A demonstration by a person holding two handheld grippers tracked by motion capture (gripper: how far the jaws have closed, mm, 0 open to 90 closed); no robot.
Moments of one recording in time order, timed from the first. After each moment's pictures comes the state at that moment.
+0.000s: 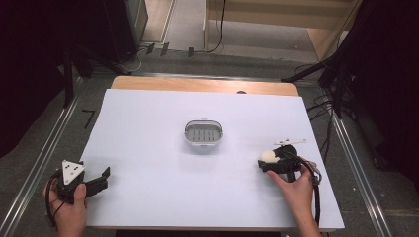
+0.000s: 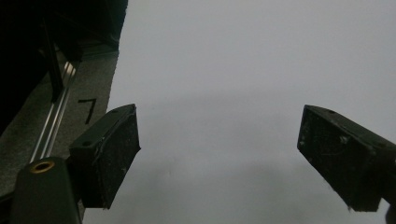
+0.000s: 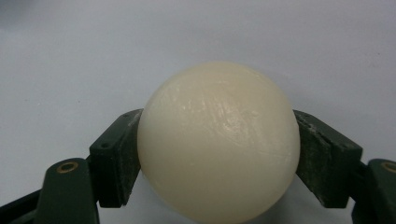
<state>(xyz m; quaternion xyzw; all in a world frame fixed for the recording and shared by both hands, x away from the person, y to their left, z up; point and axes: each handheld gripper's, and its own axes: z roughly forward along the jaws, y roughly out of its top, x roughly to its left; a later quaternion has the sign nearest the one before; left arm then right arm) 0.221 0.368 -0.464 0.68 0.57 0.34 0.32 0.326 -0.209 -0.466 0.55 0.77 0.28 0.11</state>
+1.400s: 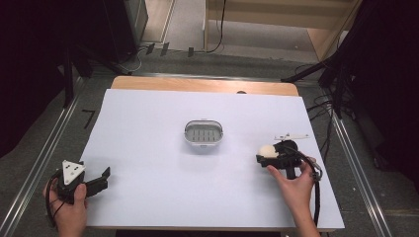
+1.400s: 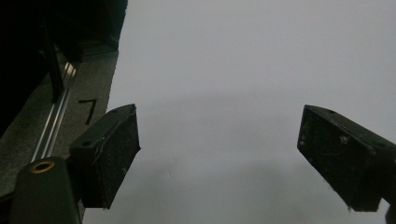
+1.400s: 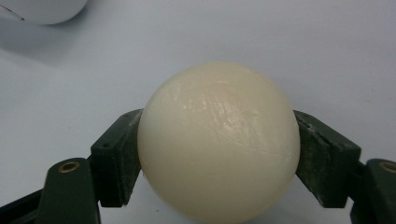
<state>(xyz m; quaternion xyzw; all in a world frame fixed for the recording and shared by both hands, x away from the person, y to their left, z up) 0.221 0.367 -0.465 0.68 0.57 0.34 0.32 0.330 -0.202 -0.445 0.55 0.77 0.31 0.12</state>
